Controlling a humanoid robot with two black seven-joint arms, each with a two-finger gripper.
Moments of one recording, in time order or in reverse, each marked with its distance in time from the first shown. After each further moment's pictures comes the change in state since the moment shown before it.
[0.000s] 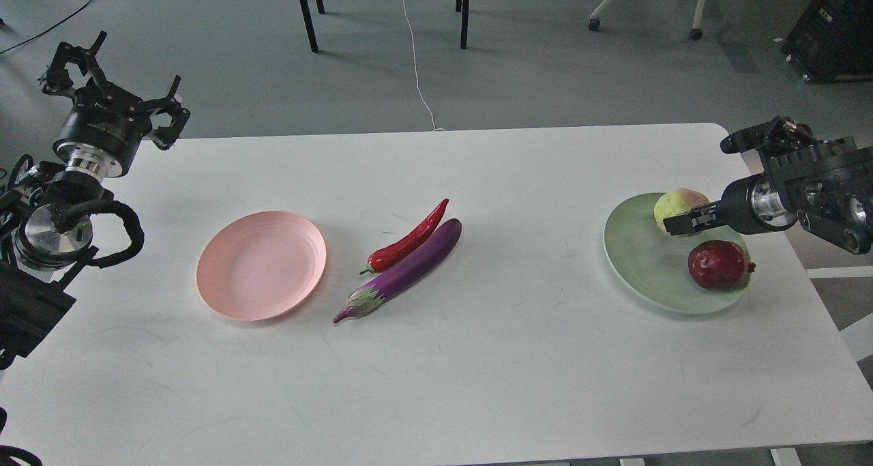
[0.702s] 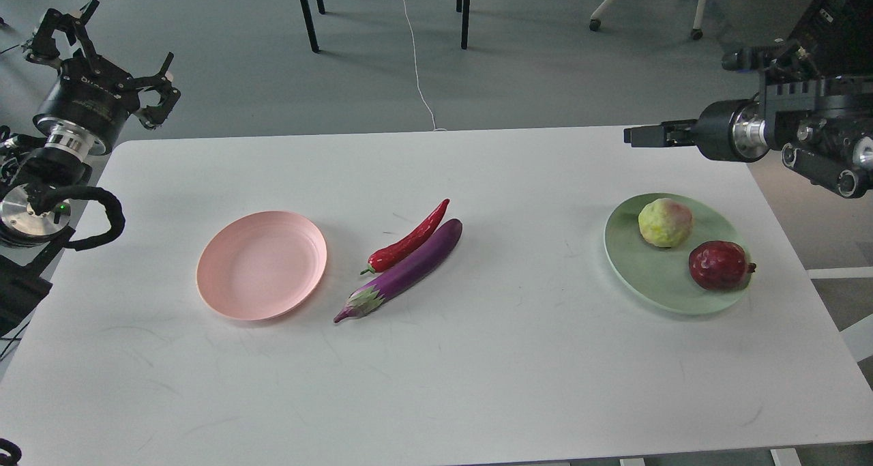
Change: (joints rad) left arm -0.057 0.073 0.016 -0.014 0.177 -0.052 0.021; right arm 0.077 -0.077 0.479 -0.013 0.019 -0.008 -0.001
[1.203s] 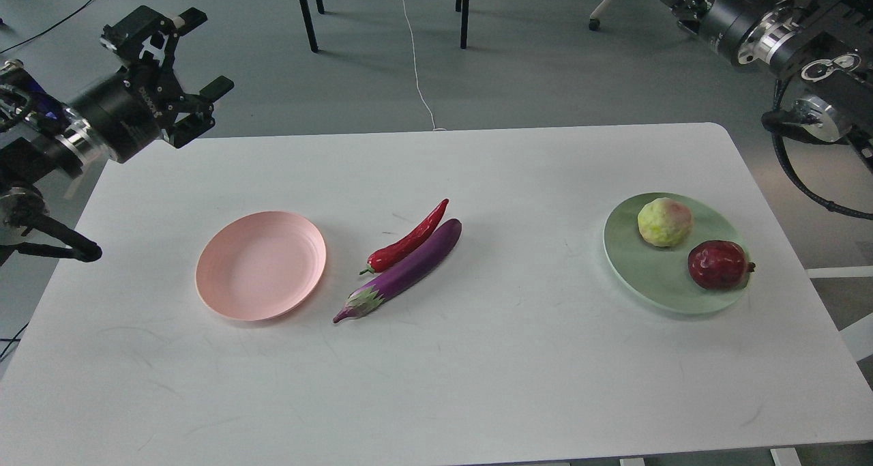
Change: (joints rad) left arm 0.012 0.200 0.096 -0.413 0.666 -0.006 -0.005; right arm -0.292 -0.031 0.990 0.018 0.230 0.008 0.001
